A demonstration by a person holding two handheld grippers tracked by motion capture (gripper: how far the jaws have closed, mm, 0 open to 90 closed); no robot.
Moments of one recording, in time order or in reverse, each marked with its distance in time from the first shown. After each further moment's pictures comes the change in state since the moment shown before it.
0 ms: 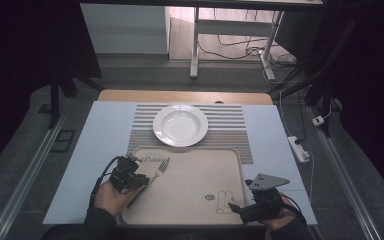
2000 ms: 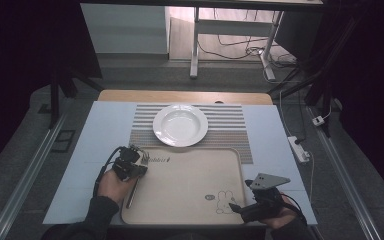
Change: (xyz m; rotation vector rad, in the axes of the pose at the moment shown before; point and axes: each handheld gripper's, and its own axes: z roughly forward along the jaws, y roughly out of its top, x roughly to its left) left arm 0.029 0.023 0.018 0.045 0.064 -0.011; right arm -0.004 -0.001 0.001 0.006 0.023 -0.001
